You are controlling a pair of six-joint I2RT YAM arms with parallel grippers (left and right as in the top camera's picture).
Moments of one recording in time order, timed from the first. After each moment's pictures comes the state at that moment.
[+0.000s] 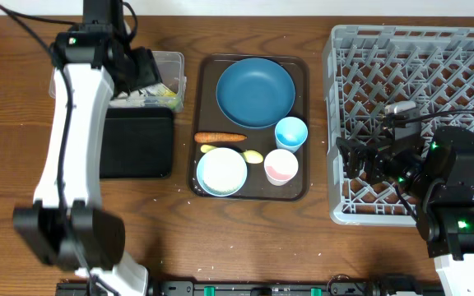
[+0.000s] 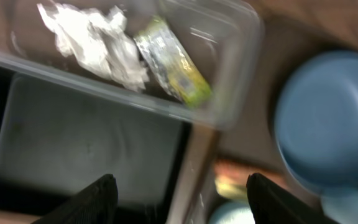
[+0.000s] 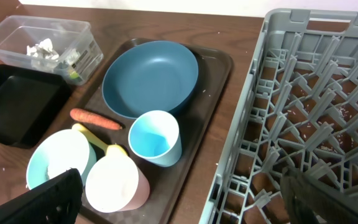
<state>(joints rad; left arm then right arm) -0.03 1.76 1.84 -1.24 0.02 -0.32 0.02 0.89 0.86 -0.57 -0.42 -0.01</state>
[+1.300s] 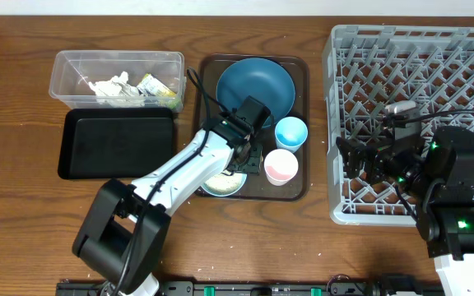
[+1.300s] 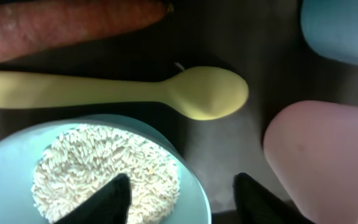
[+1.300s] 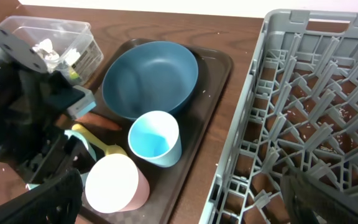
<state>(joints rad) -0.62 1.79 1.21 -0.79 0.02 -0.48 0.02 0.89 0.86 -0.58 -0.42 -0.01</state>
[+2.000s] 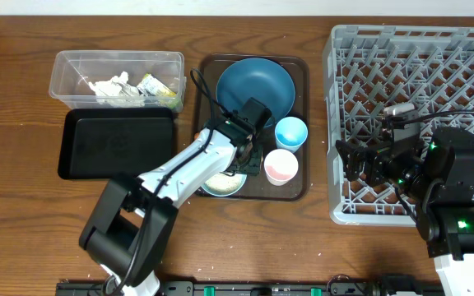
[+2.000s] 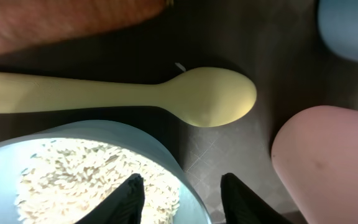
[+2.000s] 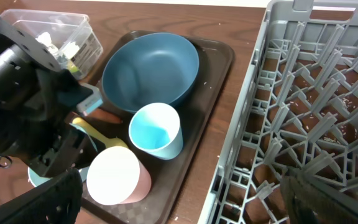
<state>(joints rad) -0.62 1.83 1.21 -0.78 0.03 -0.48 0.02 0.89 0.86 -0.60 -0.42 -0.01</state>
